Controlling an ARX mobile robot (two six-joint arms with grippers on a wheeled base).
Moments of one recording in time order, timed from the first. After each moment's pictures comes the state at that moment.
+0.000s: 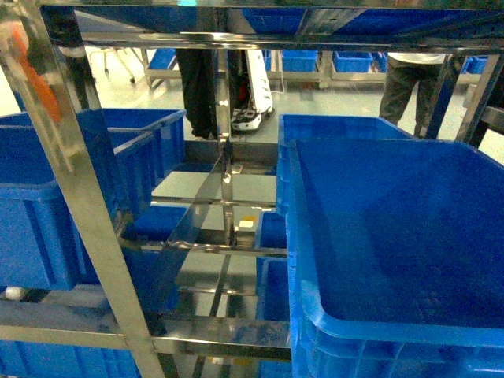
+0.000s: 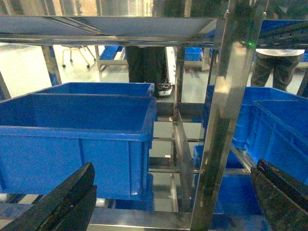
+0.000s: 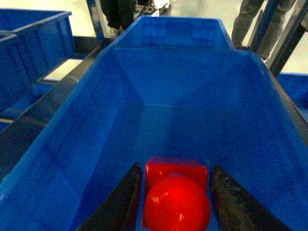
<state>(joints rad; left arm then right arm) 0.00 0.01 0.02 0.00 0.00 0.00 0.16 1.22 0.43 0.40 0.05 0.08</state>
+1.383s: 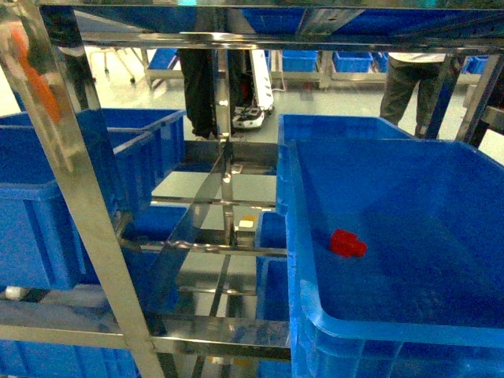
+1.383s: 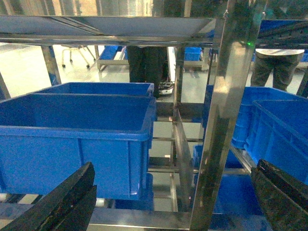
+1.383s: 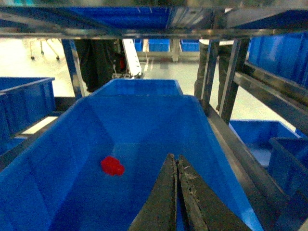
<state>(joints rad) 0.00 0.01 0.02 0.00 0.00 0.00 0.00 0.69 0.01 0.66 0.00 0.00</state>
